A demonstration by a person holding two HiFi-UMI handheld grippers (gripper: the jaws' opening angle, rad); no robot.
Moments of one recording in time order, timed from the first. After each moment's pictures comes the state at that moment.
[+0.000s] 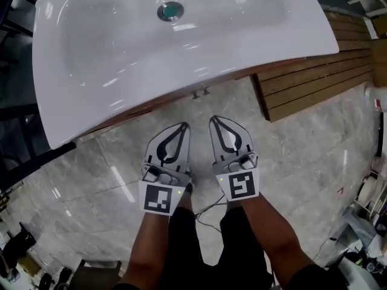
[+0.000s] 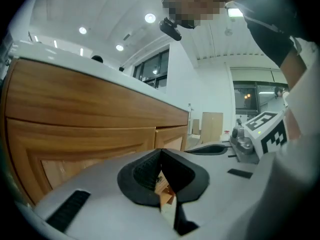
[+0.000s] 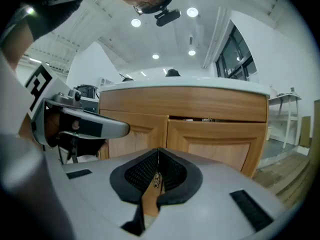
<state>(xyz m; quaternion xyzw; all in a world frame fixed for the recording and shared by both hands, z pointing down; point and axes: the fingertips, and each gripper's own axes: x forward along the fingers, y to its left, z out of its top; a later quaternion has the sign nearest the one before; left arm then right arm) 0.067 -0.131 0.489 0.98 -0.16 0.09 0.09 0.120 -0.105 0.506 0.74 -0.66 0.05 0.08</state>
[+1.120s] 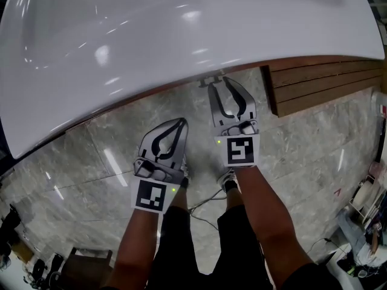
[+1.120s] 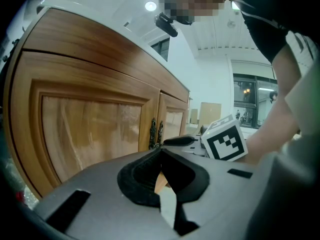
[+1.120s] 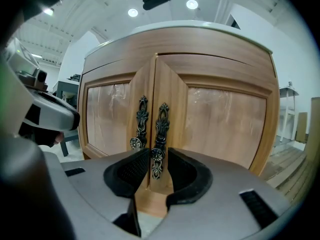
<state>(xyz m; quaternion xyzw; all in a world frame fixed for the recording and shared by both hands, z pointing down) 0.049 -0.125 0.584 0.97 -0.13 0.15 0.09 0.155 -0.154 0.616 0.75 -0.65 0.06 0.13</state>
